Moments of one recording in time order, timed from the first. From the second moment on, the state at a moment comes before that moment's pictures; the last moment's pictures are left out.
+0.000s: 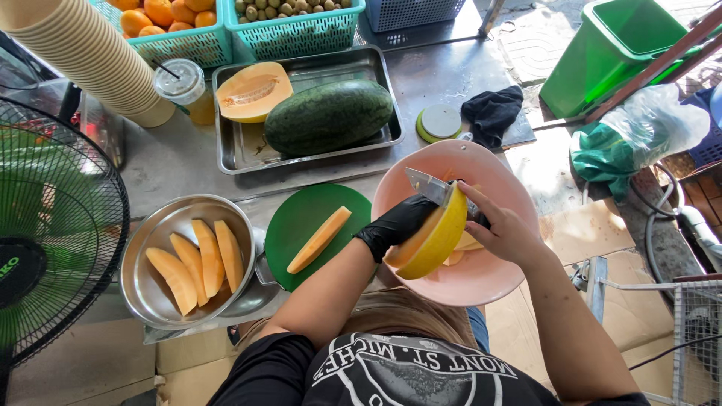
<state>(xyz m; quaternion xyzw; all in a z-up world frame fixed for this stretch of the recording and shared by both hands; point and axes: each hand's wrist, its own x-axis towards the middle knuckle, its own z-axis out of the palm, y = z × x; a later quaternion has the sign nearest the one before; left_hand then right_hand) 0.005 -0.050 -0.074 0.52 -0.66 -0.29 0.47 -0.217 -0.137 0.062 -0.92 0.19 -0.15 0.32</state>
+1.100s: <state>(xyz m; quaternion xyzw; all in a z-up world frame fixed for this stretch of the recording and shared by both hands) 0.051 -0.022 -0.023 0.05 0.00 -0.71 0.70 -0.196 -0.020 0.058 -0.96 0.16 -0.13 0.18</state>
